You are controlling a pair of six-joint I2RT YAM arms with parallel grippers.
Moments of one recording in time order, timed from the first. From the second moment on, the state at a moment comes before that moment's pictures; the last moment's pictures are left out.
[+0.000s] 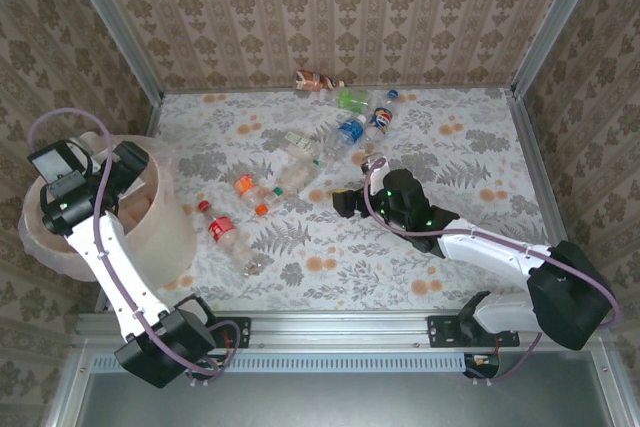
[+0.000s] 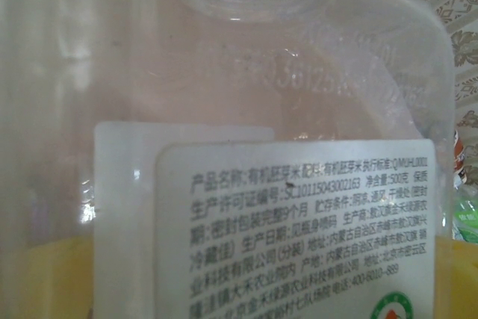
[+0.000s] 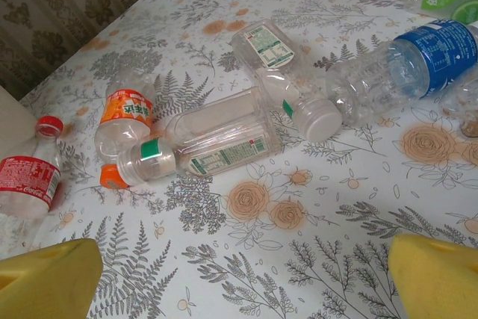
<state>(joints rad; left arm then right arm) 0.59 1.04 1.26 -0.94 0.36 -0.34 0.67 1.28 0.65 0.22 0.02 0.28</state>
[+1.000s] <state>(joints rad) 0.62 1.03 1.33 -1.00 0.31 -0.28 0.68 1.33 0.72 0.17 0.01 0.26</state>
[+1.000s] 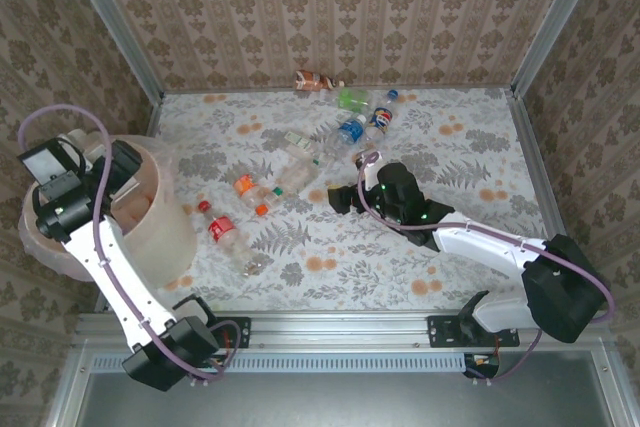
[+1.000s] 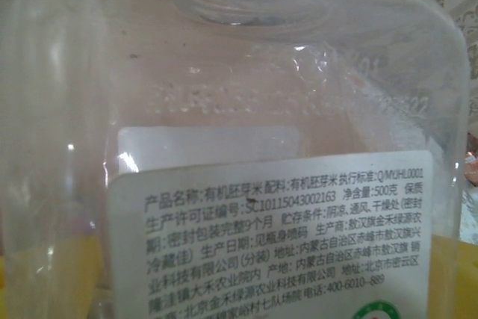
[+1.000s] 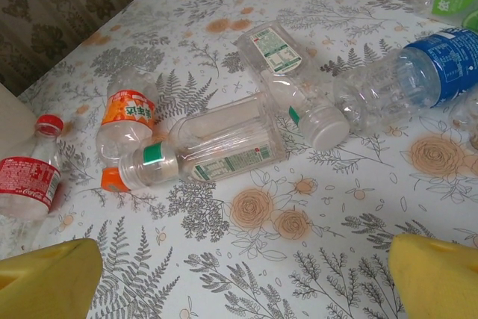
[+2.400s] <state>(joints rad) -0.46 1.15 1.19 -0.42 0.44 0.04 0.41 1.31 1.14 0.11 -0.57 0.86</state>
